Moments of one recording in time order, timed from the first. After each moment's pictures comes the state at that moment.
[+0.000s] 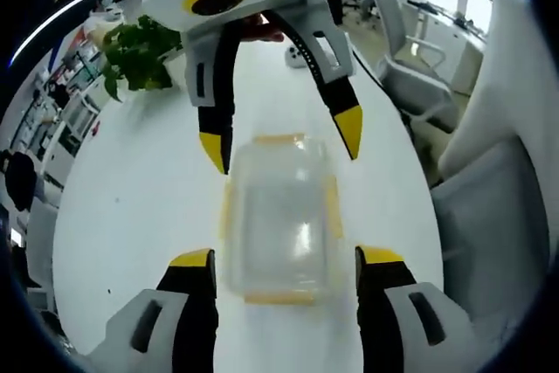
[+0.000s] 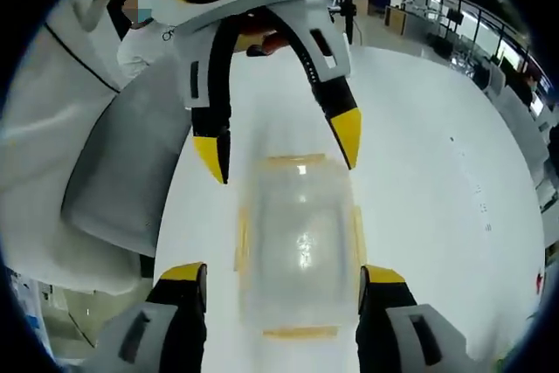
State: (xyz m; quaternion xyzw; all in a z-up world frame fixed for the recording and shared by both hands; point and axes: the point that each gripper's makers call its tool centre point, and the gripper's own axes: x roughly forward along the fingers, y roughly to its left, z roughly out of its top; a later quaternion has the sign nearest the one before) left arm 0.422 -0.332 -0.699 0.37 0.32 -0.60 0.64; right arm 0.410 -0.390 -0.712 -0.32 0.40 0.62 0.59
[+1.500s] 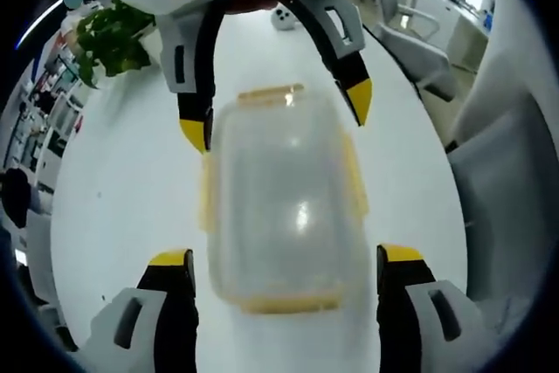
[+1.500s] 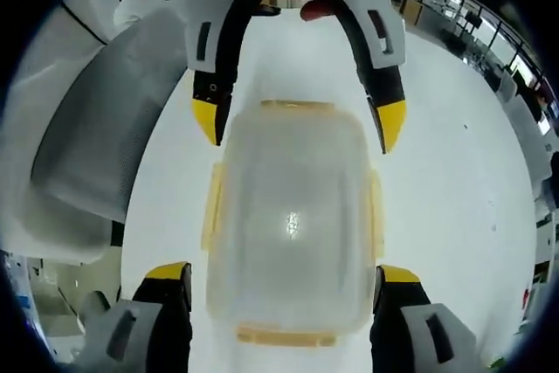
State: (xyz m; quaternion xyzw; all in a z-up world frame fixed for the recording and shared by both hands) left arm 0.431 -0.330 -0.750 0.42 0.34 -0.60 0.60; right arm 0.418 -0.400 -0.762 -0.40 0.41 0.60 0.55
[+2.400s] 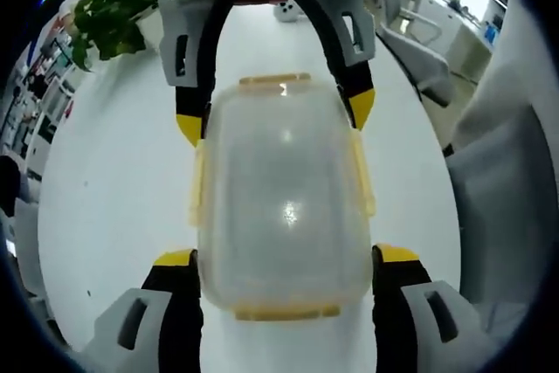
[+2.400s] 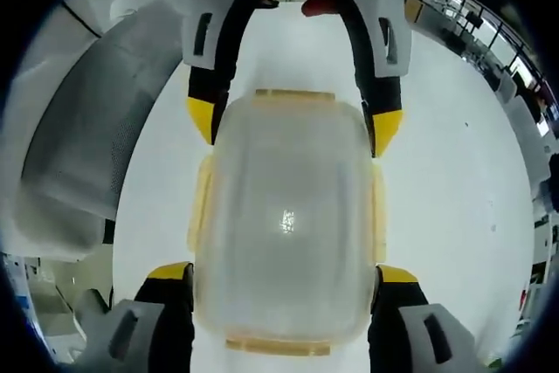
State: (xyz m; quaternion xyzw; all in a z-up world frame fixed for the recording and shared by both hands) left arm 0.430 -0.331 -0.760 0.41 0.37 -0.60 0.58; right arm 0.420 -0.399 -0.770 -0.41 0.42 0.59 0.55
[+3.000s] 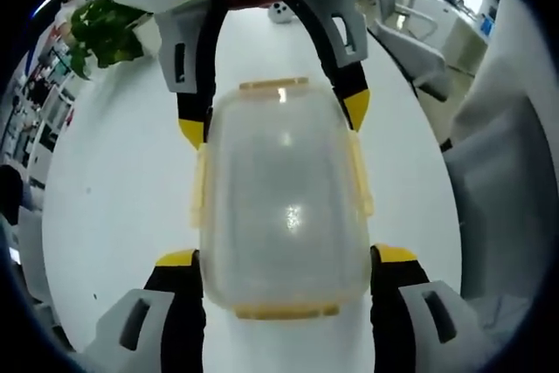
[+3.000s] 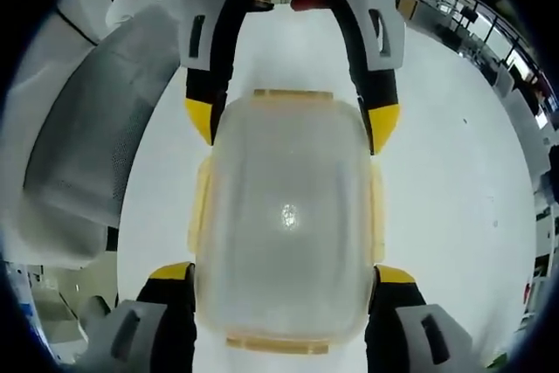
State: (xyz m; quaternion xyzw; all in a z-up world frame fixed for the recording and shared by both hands) left arm 0.429 -0.328 -0.753 0.42 0.36 -0.60 0.58; right arm 0.418 -0.396 -0.767 -0.40 0.42 0.59 0.56
